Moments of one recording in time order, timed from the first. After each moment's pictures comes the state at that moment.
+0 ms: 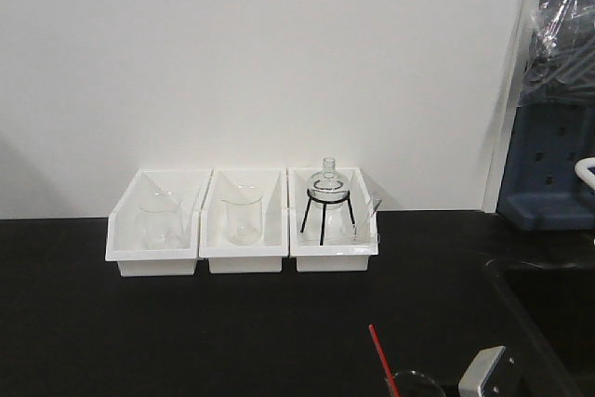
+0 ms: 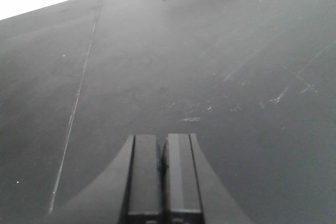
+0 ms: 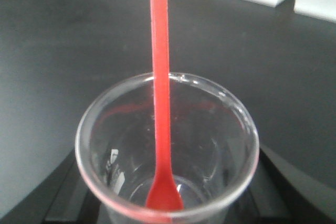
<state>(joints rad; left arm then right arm) -0.04 -0.02 0.03 0.07 0.43 0.17 0.01 1.83 -0.55 -1.10 -1.02 0.50</state>
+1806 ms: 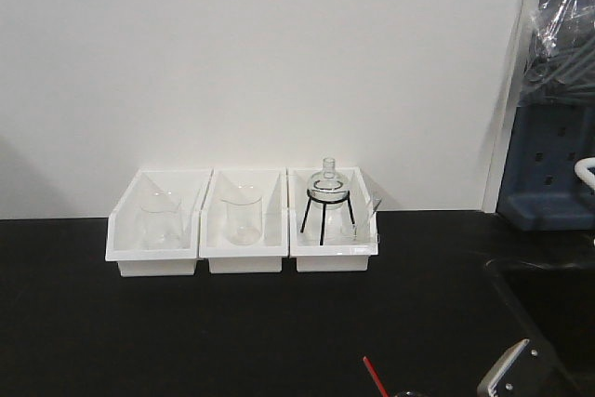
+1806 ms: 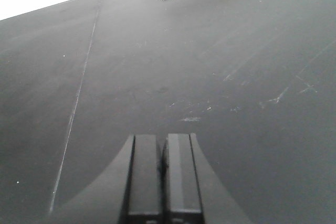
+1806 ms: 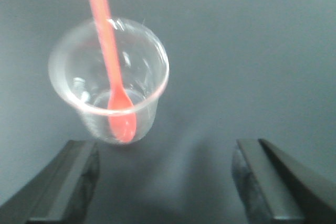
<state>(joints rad) -0.04 -0.02 0.03 0.07 0.43 0.17 0.01 1.44 -0.55 -1.64 -0.47 1.02</state>
